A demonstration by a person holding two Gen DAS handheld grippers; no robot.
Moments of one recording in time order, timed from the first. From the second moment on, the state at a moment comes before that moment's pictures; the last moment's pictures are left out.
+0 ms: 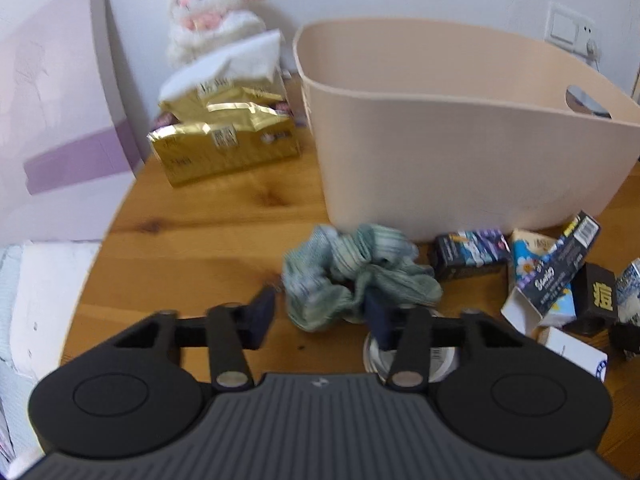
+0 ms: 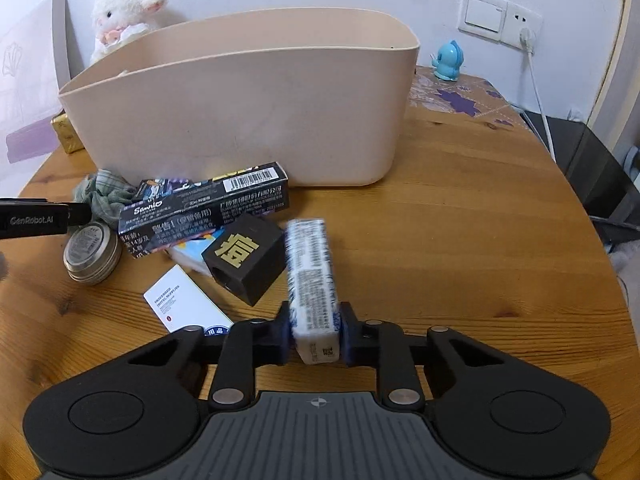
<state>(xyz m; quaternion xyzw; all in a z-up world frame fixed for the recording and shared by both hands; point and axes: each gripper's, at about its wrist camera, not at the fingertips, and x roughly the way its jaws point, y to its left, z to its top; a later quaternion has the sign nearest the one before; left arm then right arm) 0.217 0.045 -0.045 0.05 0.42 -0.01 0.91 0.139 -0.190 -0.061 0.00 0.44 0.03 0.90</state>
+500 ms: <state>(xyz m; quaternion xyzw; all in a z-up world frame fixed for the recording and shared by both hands) 0.192 0.048 -0.022 0.03 0.39 -0.04 0.92 0.122 -0.203 -0.031 0.01 0.41 0.04 0.91</state>
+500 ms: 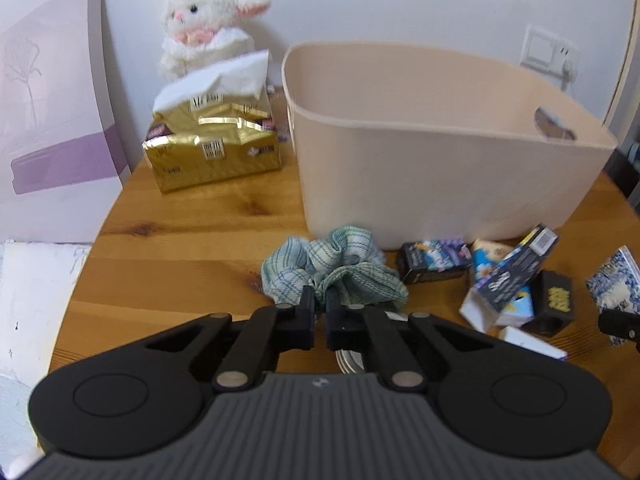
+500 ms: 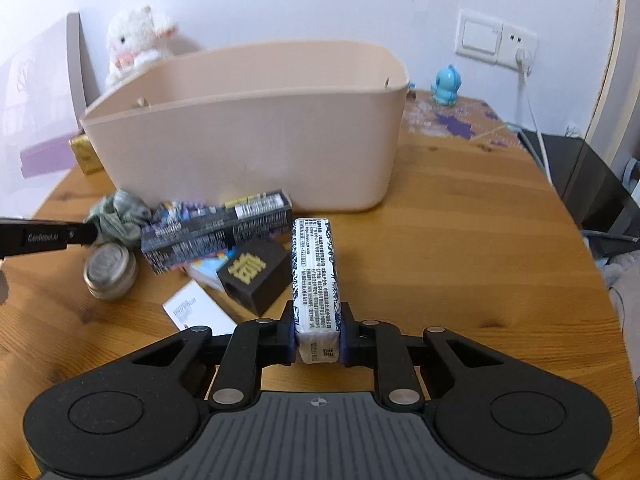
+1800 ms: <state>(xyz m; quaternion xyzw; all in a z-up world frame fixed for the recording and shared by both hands) 0.277 -0.024 0.035 0.04 0.34 -0.03 0.94 0.244 -0.204 0.018 0.04 0.36 0.00 0.93</state>
